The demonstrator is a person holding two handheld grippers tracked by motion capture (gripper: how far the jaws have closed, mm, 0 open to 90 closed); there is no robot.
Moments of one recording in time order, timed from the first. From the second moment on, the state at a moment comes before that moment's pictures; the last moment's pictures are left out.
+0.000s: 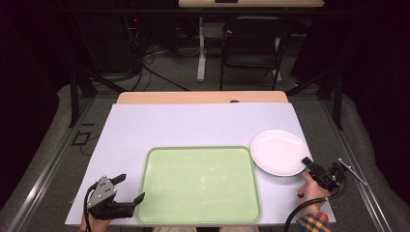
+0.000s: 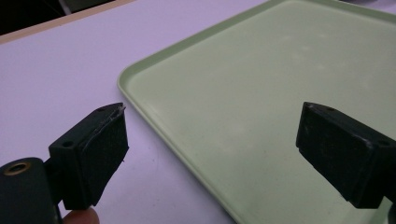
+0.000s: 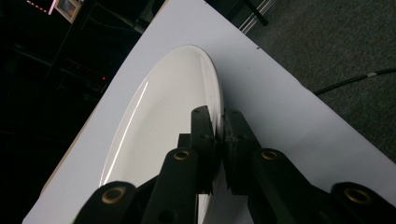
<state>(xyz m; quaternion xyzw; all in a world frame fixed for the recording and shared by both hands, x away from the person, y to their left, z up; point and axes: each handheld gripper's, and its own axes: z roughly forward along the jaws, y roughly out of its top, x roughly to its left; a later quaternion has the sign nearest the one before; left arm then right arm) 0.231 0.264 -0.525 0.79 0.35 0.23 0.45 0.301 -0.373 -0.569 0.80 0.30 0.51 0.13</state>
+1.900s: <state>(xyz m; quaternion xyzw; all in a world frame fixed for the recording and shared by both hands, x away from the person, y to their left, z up) 0.230 0.263 -0.525 0.79 0.34 0.22 0.46 0.303 -0.350 -0.513 0.72 0.40 0.55 0.17</state>
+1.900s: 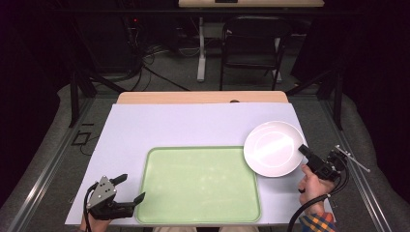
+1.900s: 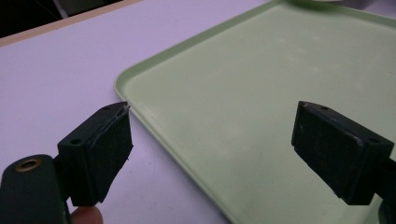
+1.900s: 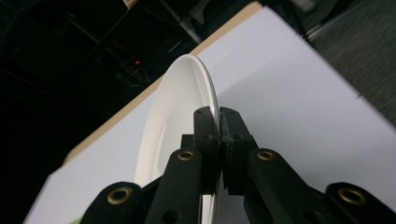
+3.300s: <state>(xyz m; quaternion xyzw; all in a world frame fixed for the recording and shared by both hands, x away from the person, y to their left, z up) 0.284 0.108 -0.535 0.77 0.34 -0.02 0.53 0.289 -0.274 -0.497 0.64 0.44 0.63 -0.02</state>
